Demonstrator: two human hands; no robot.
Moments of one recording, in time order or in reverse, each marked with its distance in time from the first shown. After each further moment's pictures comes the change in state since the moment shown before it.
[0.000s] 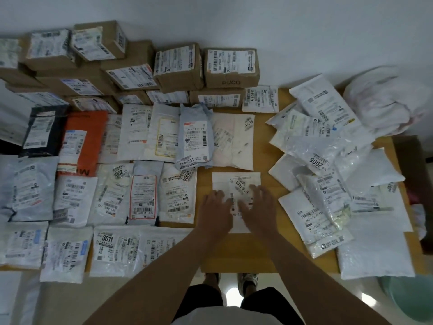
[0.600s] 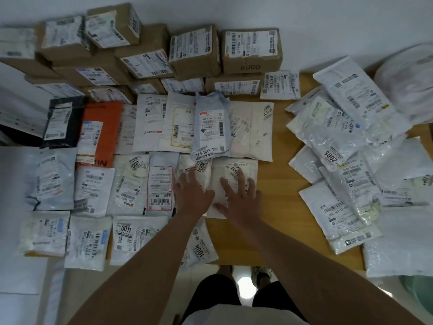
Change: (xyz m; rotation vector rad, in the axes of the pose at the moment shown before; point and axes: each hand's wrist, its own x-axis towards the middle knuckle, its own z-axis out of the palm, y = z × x) left_hand 0.001 -0.090 0.002 -0.425 0.025 -0.610; right_hand -0.003 -0.070 0.047 -0.400 -0.376 -0.179
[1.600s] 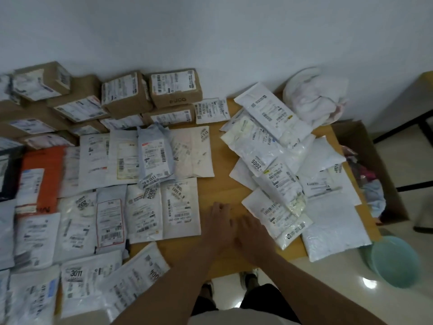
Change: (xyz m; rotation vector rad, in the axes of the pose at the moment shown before) left_hand -0.097 0.137 0.079 0.105 -0.155 0.571; right_hand -0.102 0.146 0.005 -0.012 0.130 0.052
